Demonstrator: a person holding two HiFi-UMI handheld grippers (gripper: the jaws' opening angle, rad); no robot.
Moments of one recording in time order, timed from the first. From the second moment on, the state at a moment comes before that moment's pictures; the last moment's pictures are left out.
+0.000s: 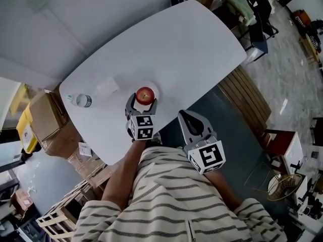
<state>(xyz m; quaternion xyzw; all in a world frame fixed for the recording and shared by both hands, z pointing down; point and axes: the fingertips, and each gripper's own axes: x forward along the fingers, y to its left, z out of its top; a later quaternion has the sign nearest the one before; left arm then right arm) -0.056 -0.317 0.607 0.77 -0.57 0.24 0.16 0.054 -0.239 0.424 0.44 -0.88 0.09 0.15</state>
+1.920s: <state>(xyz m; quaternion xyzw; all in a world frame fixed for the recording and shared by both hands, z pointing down) 0.003 -0.195 0.381 0.79 -0.61 0.10 0.07 0.090 -0.179 0.382 0.44 -0.89 0.06 0.10</state>
